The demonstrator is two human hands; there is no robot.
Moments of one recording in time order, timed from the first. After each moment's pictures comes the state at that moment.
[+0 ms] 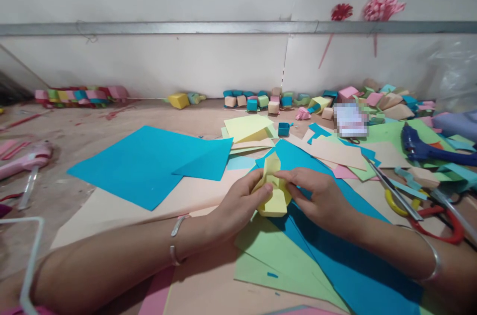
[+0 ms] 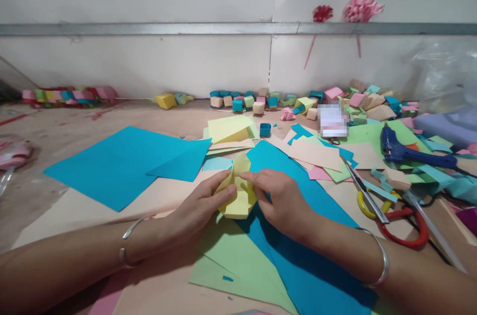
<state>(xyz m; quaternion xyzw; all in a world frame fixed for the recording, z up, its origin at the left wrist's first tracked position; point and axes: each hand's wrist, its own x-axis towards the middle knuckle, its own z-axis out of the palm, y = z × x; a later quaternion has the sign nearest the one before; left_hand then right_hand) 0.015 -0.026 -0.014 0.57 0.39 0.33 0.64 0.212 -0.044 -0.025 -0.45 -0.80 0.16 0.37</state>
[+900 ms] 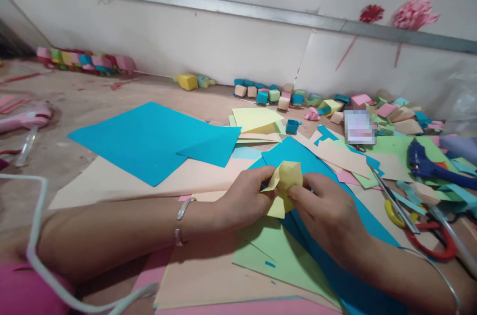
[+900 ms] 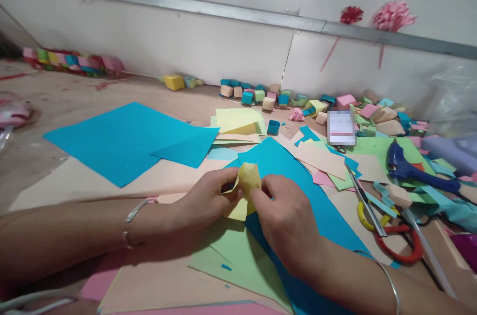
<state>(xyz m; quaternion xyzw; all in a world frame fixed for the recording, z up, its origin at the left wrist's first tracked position) 0.018 -0.028 -0.014 0.76 0.40 0.28 0.43 0.201 -0.073 -0.016 -0.48 -0.83 -0.11 0.25</state>
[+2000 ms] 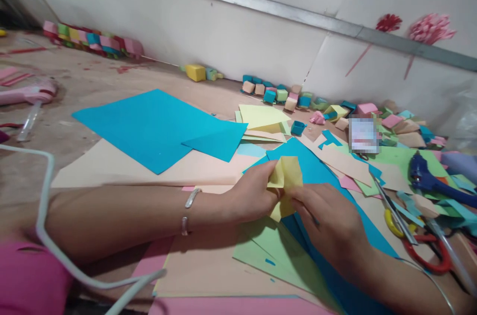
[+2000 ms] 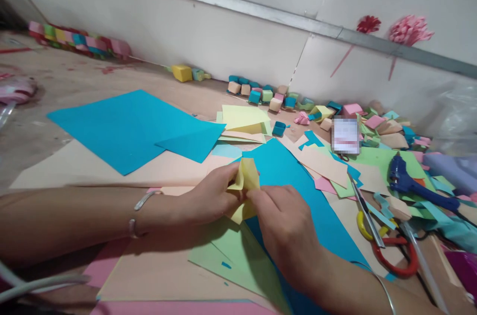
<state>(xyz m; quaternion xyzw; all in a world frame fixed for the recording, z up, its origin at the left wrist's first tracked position) 0.021 -0.027 -0.015 0.73 0.42 0.29 0.45 0.201 -0.079 -0.012 -0.42 -0.86 -0.09 0.28</state>
